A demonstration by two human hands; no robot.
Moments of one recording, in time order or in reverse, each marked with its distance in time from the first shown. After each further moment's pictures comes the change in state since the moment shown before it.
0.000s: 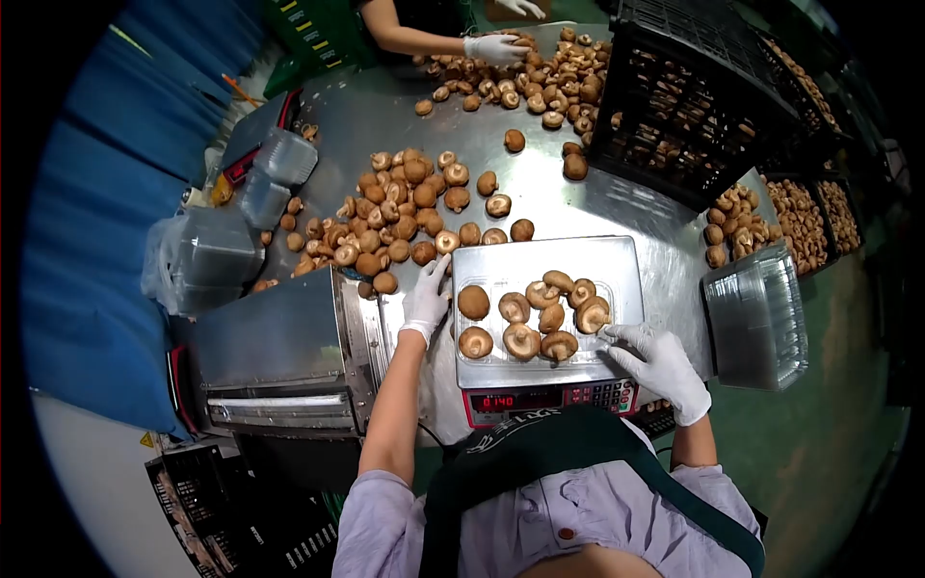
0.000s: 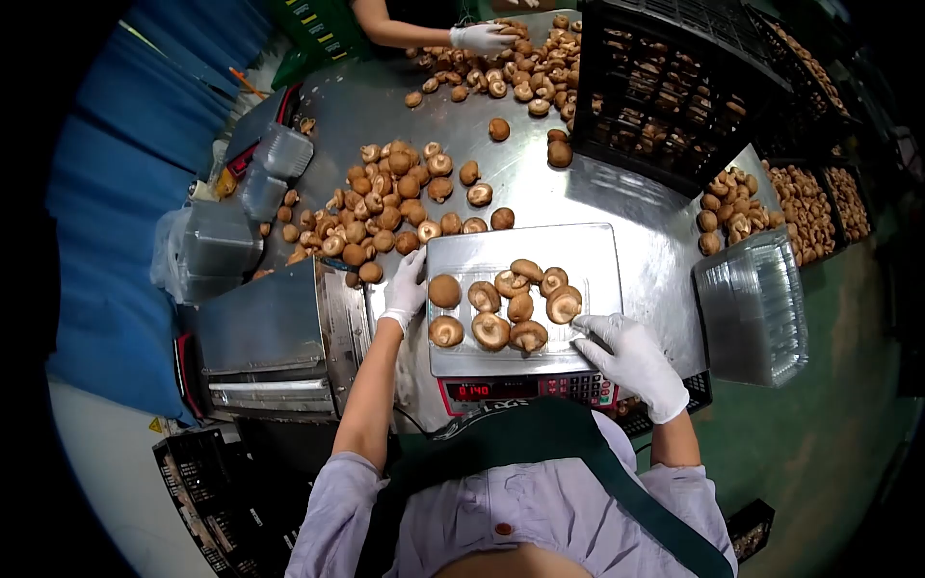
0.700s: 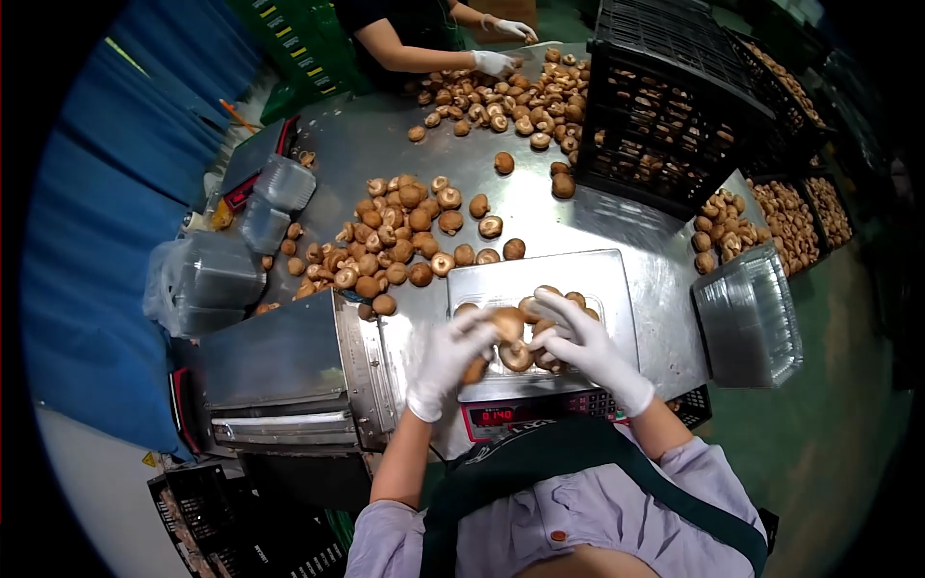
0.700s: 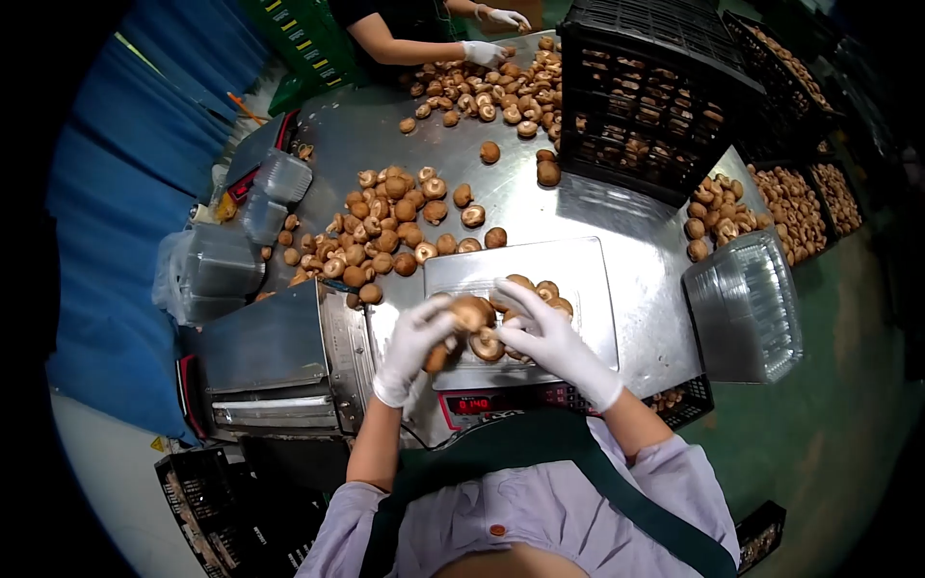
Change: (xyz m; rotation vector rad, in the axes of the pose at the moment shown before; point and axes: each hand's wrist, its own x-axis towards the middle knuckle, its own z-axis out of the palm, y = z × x) left_hand -0.079 0.112 -0.085 -1.109 -0.303 -0.037; right_hand 0.047 -0.039 0.048 1.027 -0.072 -0.010
